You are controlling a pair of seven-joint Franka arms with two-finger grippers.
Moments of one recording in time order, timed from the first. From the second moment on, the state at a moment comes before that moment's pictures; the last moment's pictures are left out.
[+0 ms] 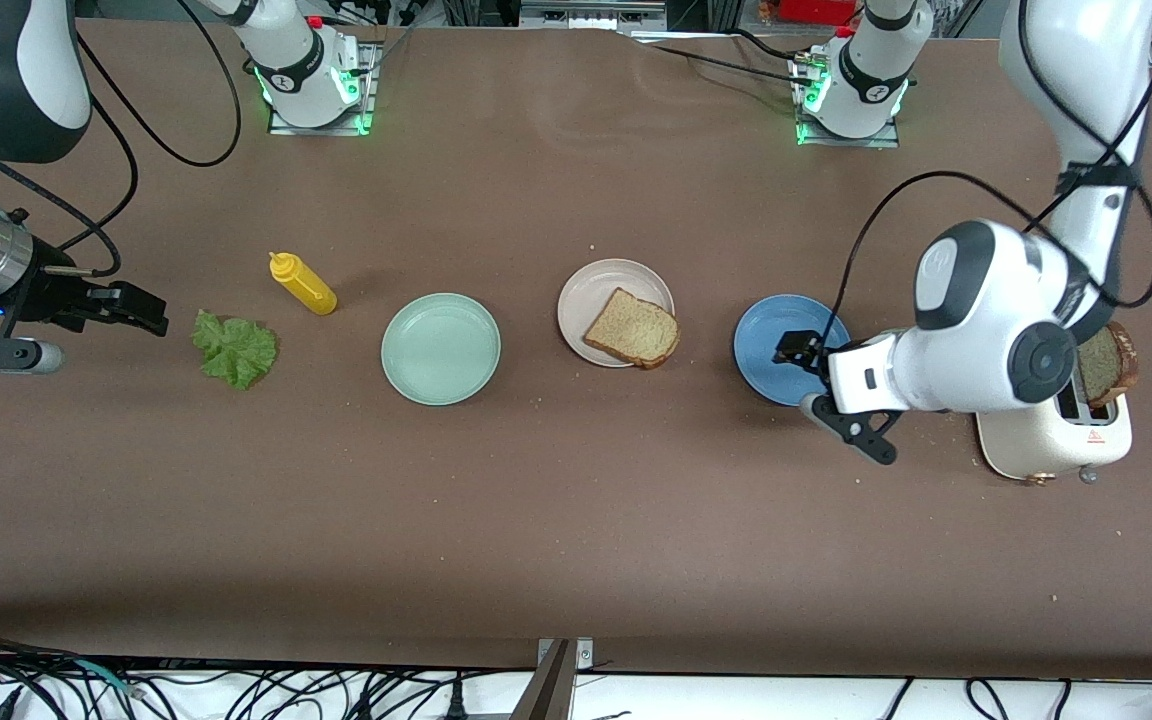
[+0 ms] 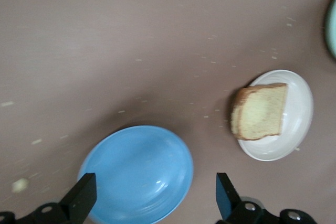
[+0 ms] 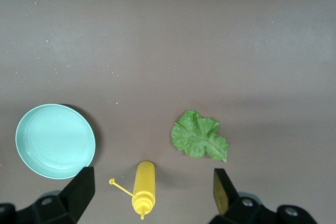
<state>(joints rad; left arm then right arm) -0.03 0.47 -0.22 -1.50 -0.14 1.81 0.30 0.22 0.22 -0.19 -1.50 0.02 1.70 0.06</state>
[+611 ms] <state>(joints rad) 0.03 0.15 -0.21 -1.49 0.00 1.59 0.19 0.22 0.22 -0.19 -1.50 0.02 1.70 0.06</state>
